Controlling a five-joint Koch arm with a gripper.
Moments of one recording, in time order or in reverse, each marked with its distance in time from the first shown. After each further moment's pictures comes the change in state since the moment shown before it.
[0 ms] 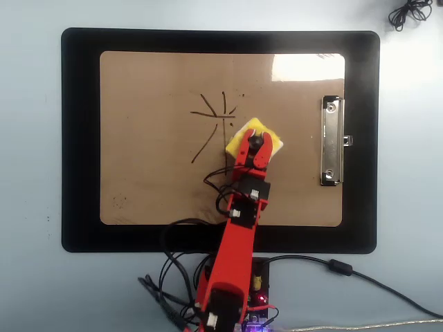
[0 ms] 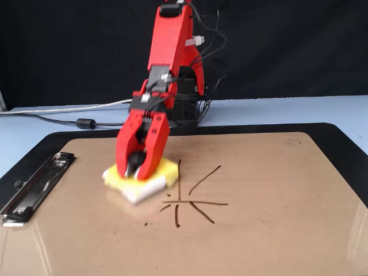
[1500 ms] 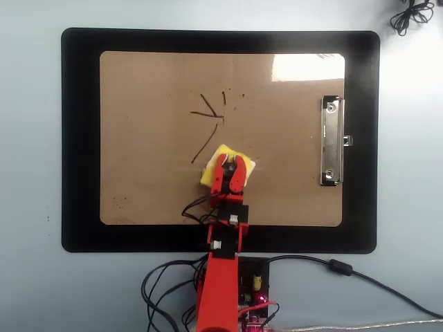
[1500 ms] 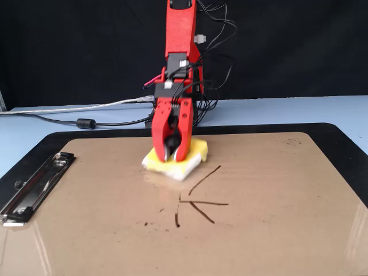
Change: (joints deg) arm -14.0 19.2 16.2 6.6 -6.0
